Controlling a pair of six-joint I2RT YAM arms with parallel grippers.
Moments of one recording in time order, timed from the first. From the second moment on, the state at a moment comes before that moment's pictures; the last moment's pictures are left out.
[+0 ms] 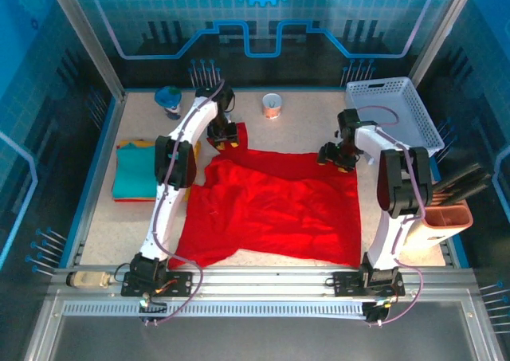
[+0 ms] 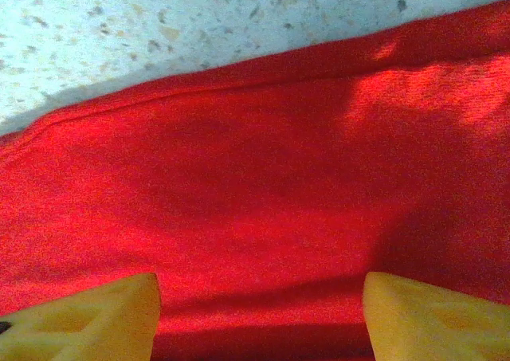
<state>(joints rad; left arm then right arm) -0.23 2.64 2.50 -1.40 0.19 -0.42 0.08 1.96 1.34 -0.78 -0.16 0.37</state>
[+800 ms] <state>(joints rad) -0.22 2.61 2.46 -1.32 0.23 -0.46 0.05 2.45 2.13 -0.96 -0.14 0.44</state>
